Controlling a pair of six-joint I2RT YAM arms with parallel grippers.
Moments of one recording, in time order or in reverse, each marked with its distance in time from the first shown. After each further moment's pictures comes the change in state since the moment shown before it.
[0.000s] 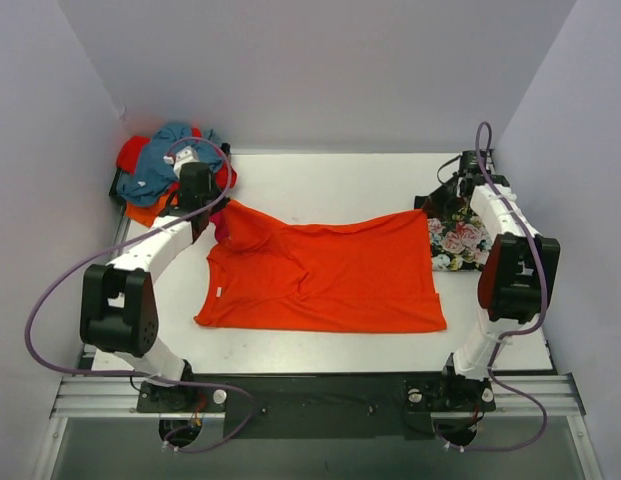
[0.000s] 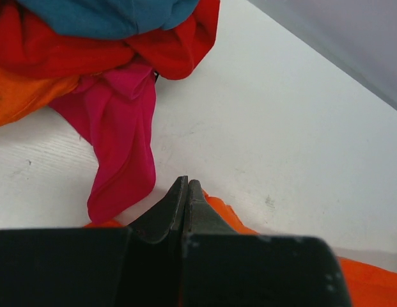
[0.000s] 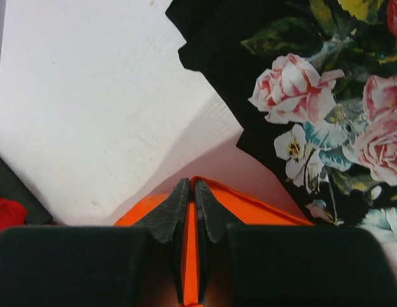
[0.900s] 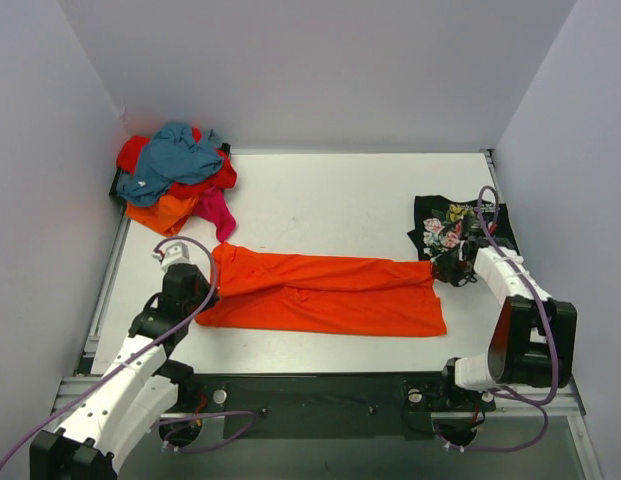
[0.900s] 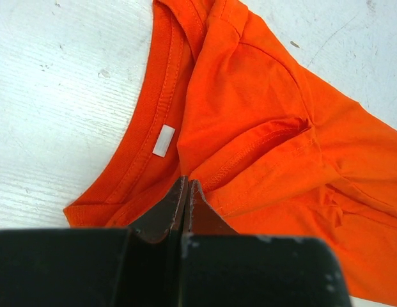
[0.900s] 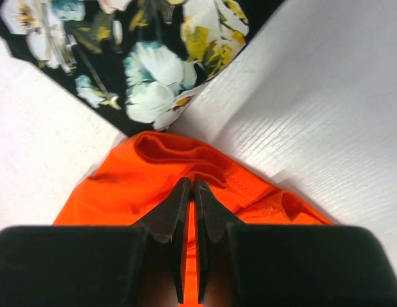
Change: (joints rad) left arm -0.123 -0.875 -0.715 -0.323 -0.013 -0.048; right arm -0.026 -0.386 -0.609 0.010 0.143 0.054
